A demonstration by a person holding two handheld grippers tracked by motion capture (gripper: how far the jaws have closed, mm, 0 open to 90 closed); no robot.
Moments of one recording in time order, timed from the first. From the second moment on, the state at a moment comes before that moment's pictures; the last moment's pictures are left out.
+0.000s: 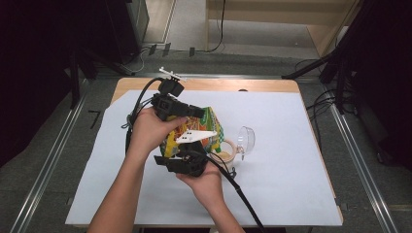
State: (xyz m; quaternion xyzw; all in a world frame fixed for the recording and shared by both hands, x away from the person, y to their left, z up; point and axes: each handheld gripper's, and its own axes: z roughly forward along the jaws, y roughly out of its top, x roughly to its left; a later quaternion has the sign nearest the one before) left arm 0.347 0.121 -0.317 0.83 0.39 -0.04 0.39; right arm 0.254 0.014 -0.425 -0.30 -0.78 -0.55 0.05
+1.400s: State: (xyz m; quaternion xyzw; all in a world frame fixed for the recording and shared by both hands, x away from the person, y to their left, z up) left arm 0.349 0.121 -0.318 0.83 0.39 -0.03 0.39; right arm 0.254 0.014 -0.424 -0.30 -0.78 -0.55 0.05
